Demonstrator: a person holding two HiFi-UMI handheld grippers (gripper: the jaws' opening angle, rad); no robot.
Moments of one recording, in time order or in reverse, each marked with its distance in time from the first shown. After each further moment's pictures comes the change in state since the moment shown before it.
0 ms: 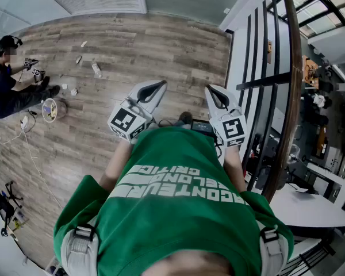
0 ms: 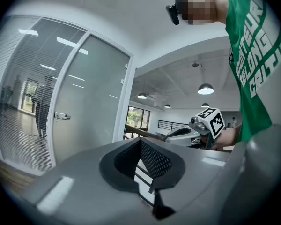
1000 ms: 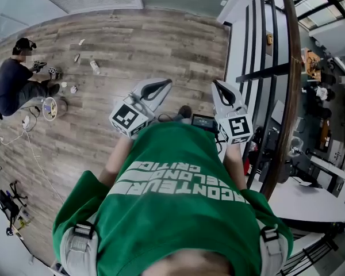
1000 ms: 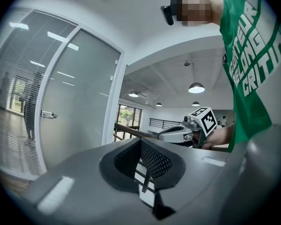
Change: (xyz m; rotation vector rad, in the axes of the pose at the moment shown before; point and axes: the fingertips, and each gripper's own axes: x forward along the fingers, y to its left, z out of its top) left arm 0.028 -0.045 -0.001 0.015 0.028 -0.103; right arm -0.038 -0.033 -0.010 0.084 -0.044 -0.065
